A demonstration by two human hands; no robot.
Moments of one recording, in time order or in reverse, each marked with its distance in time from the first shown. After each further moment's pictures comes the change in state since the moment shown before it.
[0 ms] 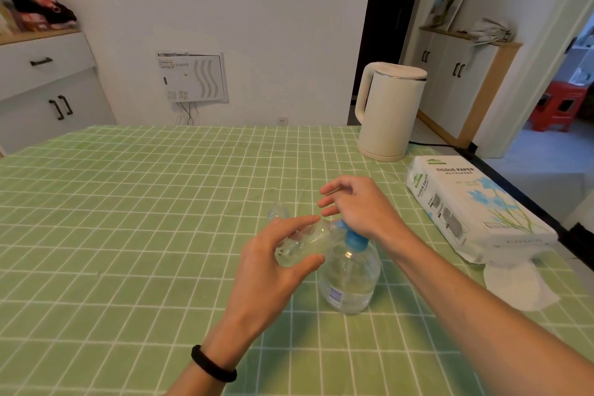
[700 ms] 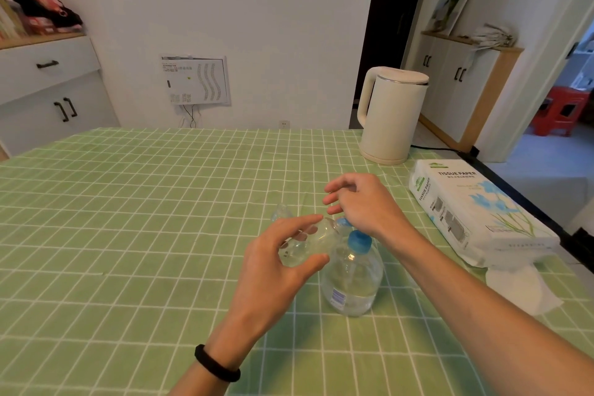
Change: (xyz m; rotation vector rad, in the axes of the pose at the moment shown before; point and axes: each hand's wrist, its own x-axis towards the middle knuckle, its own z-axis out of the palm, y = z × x) left_hand 0.001 0.009 -0.002 -0.006 -0.002 -0.004; right_hand 0.001 -0.005 -0.003 -0.055 0.046 -0.027
